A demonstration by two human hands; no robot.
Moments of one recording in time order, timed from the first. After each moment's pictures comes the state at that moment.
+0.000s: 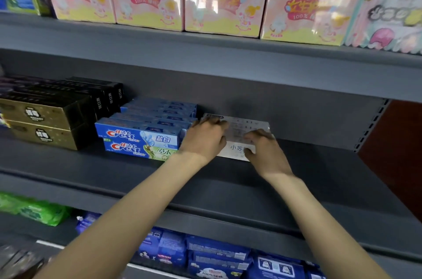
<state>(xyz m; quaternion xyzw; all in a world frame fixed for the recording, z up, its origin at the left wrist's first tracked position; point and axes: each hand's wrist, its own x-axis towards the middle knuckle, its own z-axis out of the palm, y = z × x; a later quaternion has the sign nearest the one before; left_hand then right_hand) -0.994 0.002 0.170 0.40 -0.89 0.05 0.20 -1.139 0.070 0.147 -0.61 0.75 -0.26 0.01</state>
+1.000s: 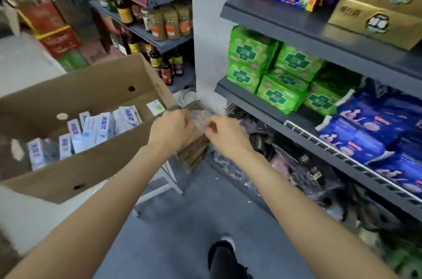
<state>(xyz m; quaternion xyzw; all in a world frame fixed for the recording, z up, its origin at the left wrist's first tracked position) -0.263 0.095 -0.001 0.74 -0.64 -0.13 0.15 -0.409 0.082 0.003 -0.78 0.55 -0.15 0.26</state>
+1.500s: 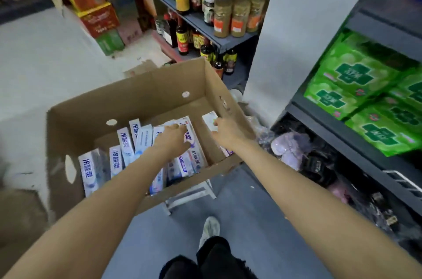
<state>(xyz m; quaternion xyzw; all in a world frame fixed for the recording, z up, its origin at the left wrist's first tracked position) -0.023 -0.002 -0.104 0.77 -0.58 -0.24 -0.07 -0.175 -0.063 -0.080 -0.77 0.53 0.03 0.35</state>
